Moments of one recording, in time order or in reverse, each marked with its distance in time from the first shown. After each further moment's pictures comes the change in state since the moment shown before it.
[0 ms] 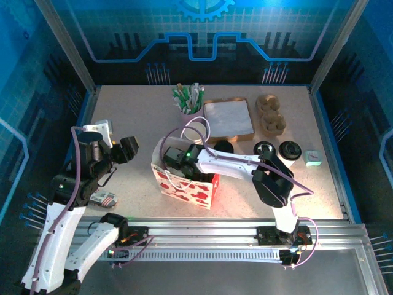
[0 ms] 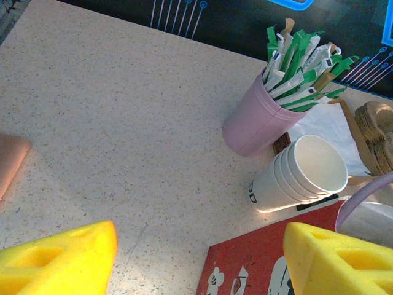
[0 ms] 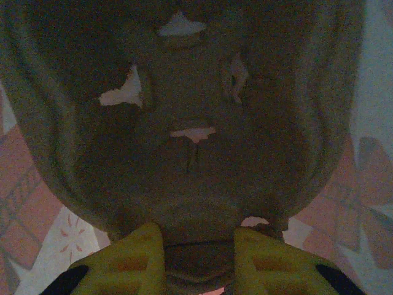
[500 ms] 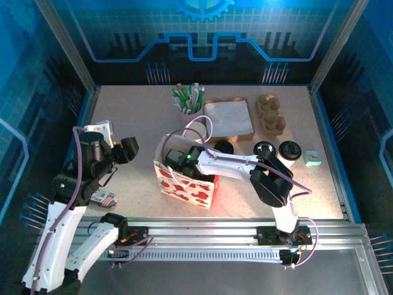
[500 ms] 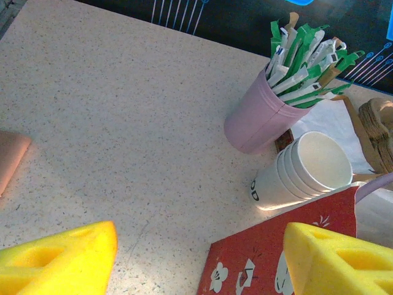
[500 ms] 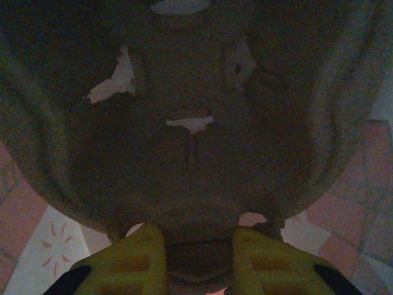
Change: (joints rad) left arm 0.000 0.001 -0.015 0.004 0.000 0.000; right arm -0.004 0.006 -0.043 0.034 -0.004 0.018
